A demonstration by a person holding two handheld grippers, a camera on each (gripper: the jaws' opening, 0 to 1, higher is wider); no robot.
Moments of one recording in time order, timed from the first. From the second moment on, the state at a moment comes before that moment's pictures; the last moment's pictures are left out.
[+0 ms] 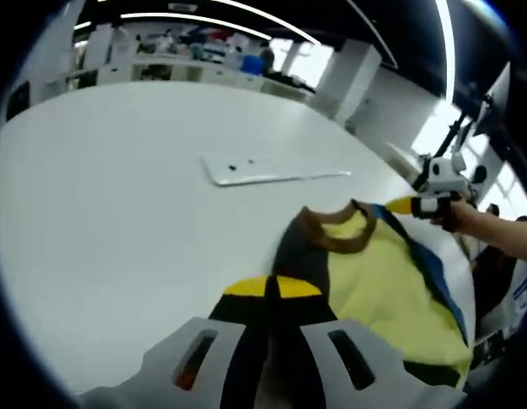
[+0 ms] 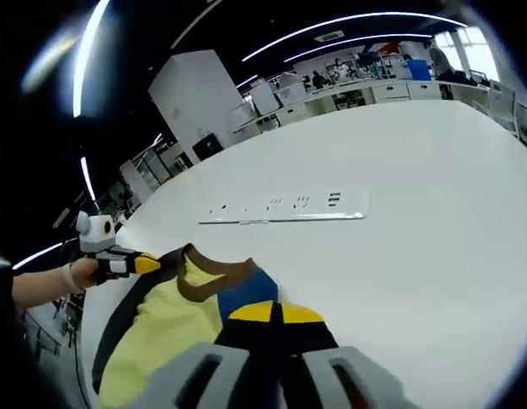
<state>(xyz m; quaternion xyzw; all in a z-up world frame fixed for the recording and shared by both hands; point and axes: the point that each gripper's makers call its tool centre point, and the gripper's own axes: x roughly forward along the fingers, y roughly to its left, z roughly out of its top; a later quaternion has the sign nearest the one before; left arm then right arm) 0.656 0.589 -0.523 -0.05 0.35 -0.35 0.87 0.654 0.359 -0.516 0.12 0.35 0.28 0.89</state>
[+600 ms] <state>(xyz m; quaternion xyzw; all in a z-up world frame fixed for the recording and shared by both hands) 0.639 0.565 -0.494 0.00 0.32 -0.40 0.86 0.629 0.383 -0.500 0.02 0.30 0.36 0.88</state>
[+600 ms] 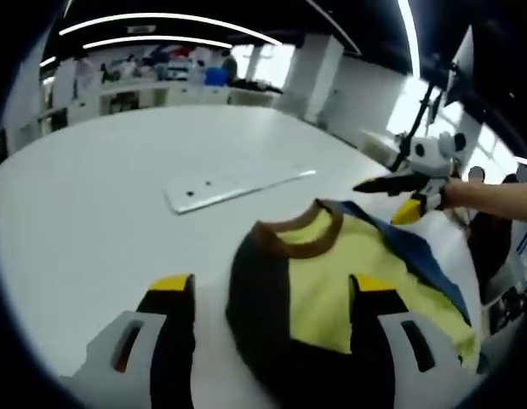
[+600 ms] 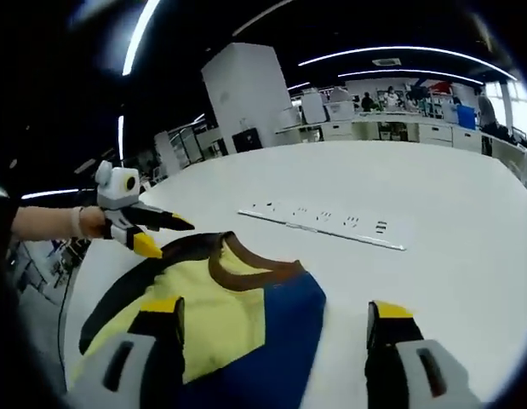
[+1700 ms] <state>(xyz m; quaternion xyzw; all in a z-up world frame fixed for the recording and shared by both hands) 0.541 0.591 -0.462 0.02 0.31 -0.41 0.86 0.517 0.365 -0.471 -0.02 0.29 0.36 0.89</state>
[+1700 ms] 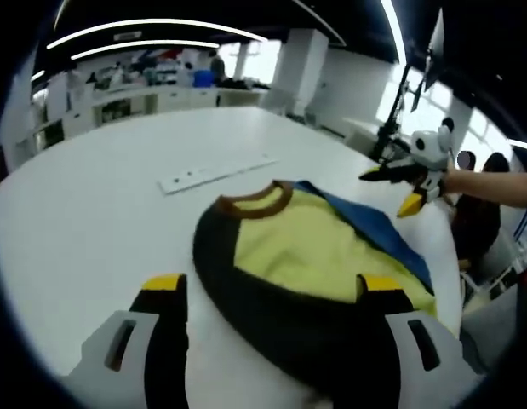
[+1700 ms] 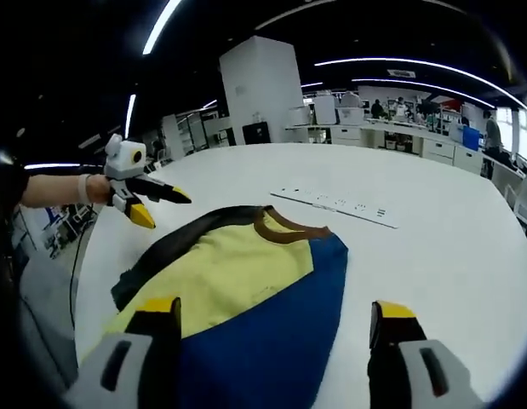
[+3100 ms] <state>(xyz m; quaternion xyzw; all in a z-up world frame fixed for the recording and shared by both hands) 0.428 0.637 -0.460 -0.02 0.30 -0.37 0.88 0.392 0.364 -0.473 -0.09 0.27 0.38 0.88</state>
